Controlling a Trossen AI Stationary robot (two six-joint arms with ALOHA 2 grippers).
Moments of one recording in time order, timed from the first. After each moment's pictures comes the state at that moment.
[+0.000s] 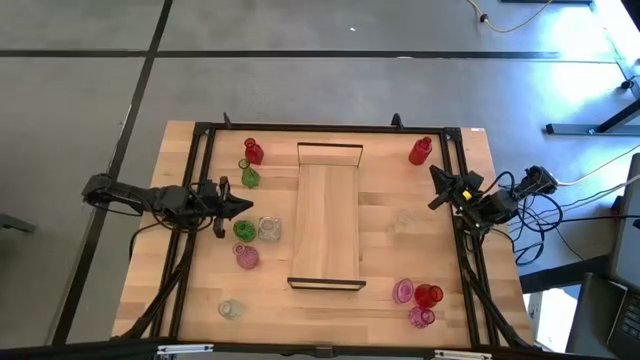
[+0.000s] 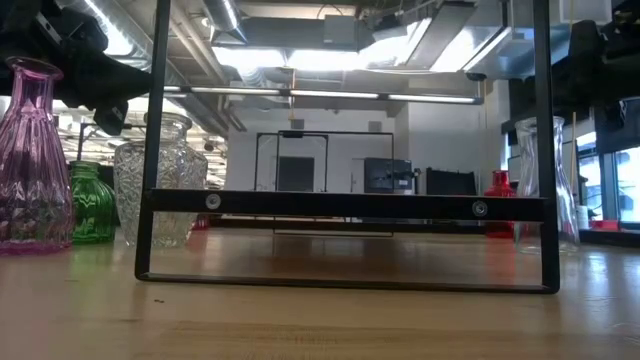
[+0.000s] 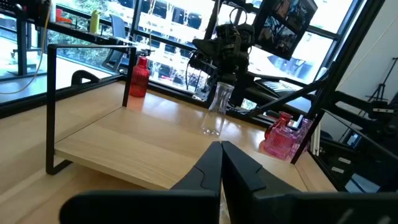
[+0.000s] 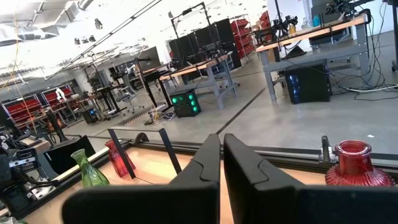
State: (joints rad) left arm -0.21 0.06 0.01 0.06 -0.35 -0.31; right arm 0.56 0.01 0.01 0.41 1.39 -0.06
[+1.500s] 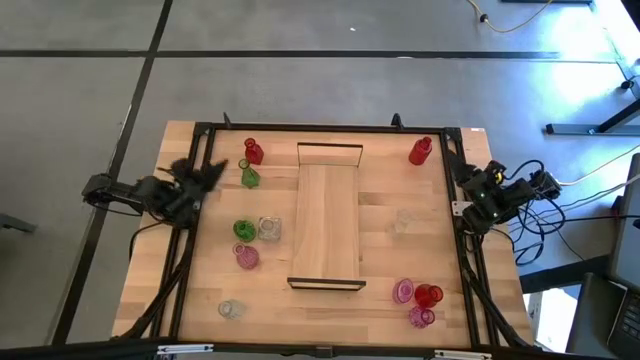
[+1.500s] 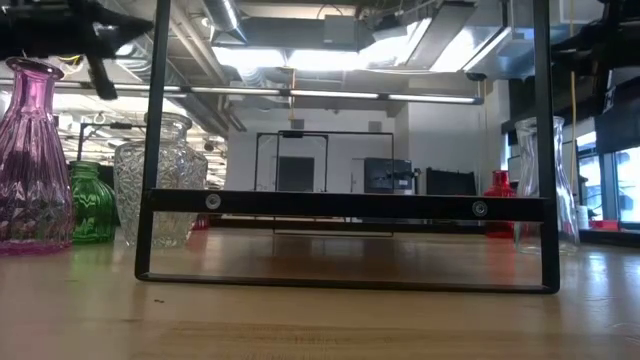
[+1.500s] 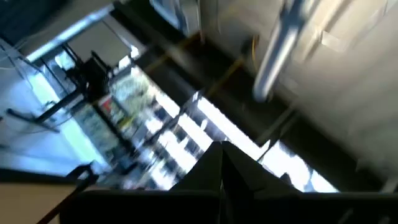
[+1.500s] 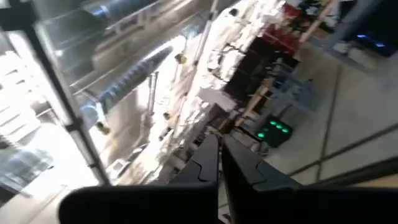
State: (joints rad) left arm -0.21 0.06 0.01 0.74 -0.78 -0.49; right arm 0.47 0.01 0.01 0.99 1.15 0.11
